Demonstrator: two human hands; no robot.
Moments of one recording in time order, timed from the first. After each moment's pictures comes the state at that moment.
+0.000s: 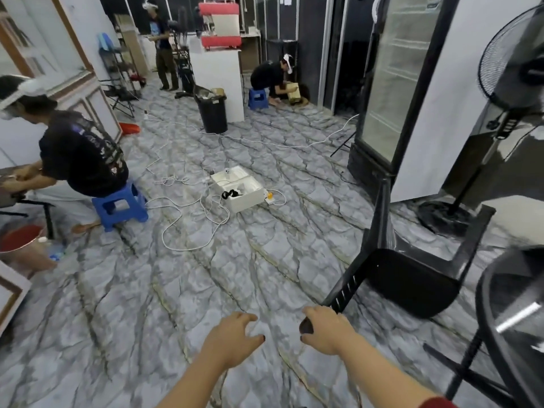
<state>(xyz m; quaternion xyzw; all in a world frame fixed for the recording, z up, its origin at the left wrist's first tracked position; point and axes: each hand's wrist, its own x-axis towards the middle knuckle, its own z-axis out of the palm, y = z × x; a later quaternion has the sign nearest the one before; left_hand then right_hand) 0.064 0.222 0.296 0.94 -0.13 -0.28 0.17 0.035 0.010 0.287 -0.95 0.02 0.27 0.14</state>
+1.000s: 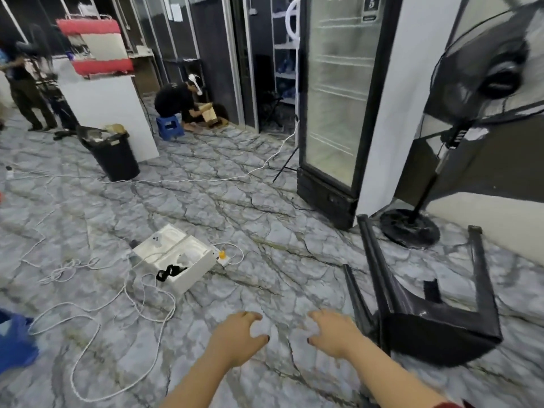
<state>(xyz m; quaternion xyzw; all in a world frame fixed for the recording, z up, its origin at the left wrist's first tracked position) 0.552 0.099 0.312 0.90 -0.32 -0.27 0.12 0.439 -0.088 0.292 -0.93 0.21 0.22 0.21</state>
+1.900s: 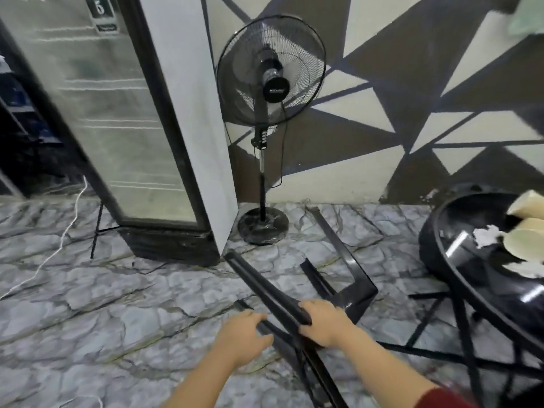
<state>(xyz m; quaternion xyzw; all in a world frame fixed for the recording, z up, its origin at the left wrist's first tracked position) 0.641 -0.262 0.303 0.67 -0.67 -0.31 -0.02 0.445 -0.308 0.300 -0.78 0.55 0.11 0.28</state>
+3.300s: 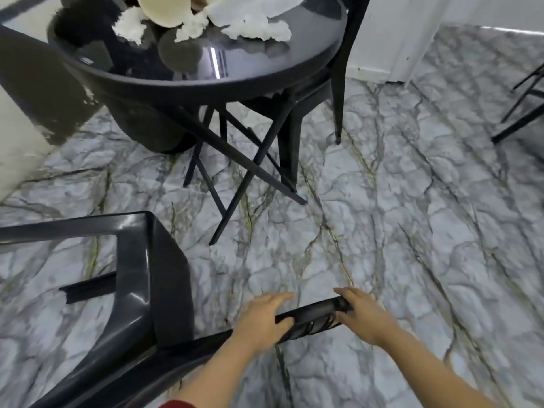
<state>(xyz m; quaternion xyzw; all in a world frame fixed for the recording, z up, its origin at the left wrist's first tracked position) 0.414 -0.297 -0.038 0.06 -0.90 -0.34 -0.26 0.333 -0.074 -0.030 -0.15 0.91 -0.14 0.36</state>
